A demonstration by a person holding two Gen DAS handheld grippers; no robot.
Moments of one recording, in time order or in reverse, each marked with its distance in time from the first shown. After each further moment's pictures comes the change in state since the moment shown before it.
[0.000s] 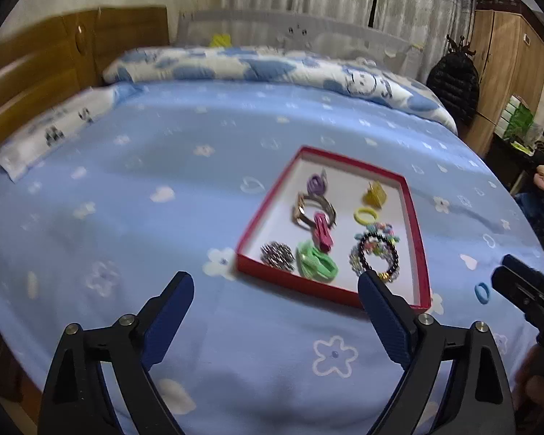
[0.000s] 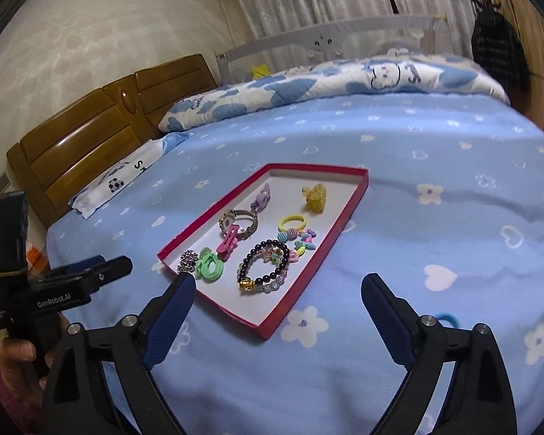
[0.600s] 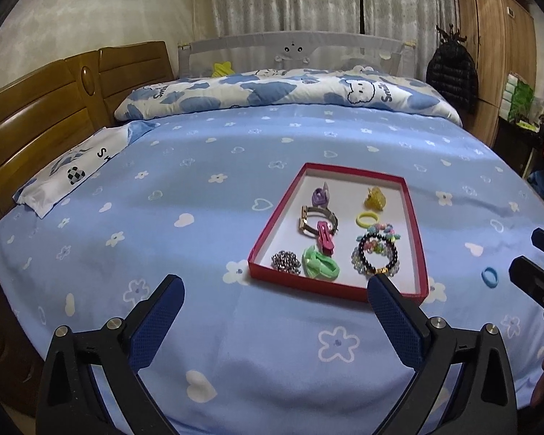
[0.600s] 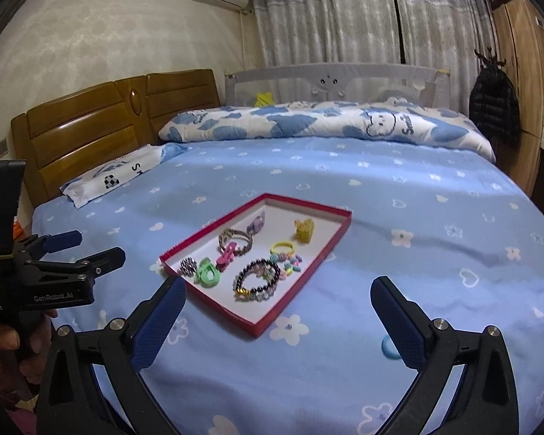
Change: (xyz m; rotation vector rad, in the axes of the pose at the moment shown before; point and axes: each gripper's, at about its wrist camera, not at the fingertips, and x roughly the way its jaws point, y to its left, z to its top) left arm -0.038 -0.034 -0.025 0.111 -0.054 0.085; right arm -0.037 0.021 -0.007 -0.110 -0.079 -0.090
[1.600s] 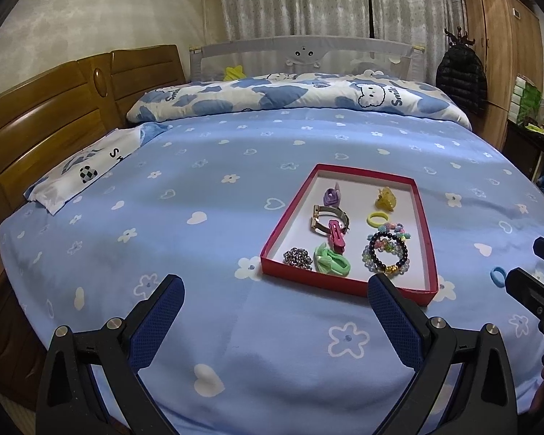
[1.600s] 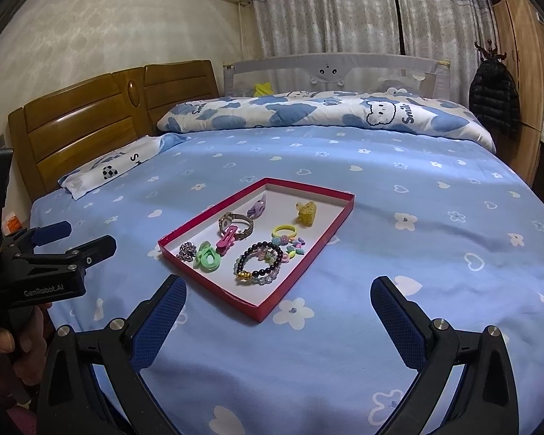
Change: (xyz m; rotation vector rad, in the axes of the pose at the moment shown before) left arm -0.002 0.006 -0.005 -0.010 -0.023 0.033; right arm 0.002 0.006 -0.011 -0.012 0.015 -0.003
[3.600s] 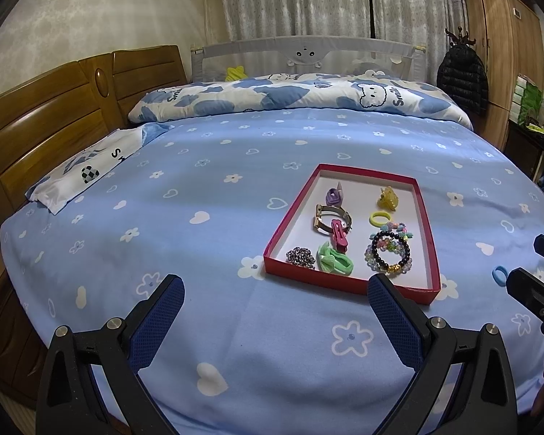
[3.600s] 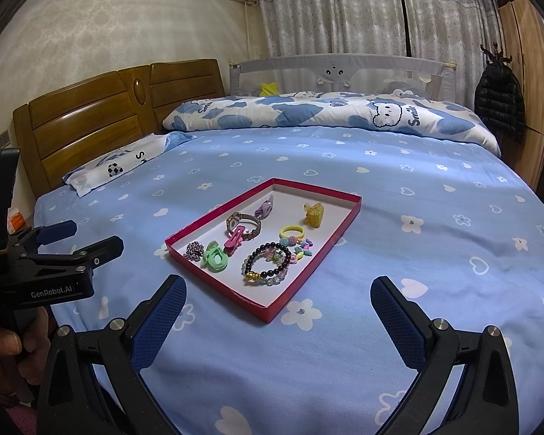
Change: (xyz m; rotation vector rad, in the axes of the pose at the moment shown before) left arm 0.000 0.003 -0.001 -0.005 -0.004 0.007; right arm 0.003 0.007 -0.001 -0.003 0.002 0.007
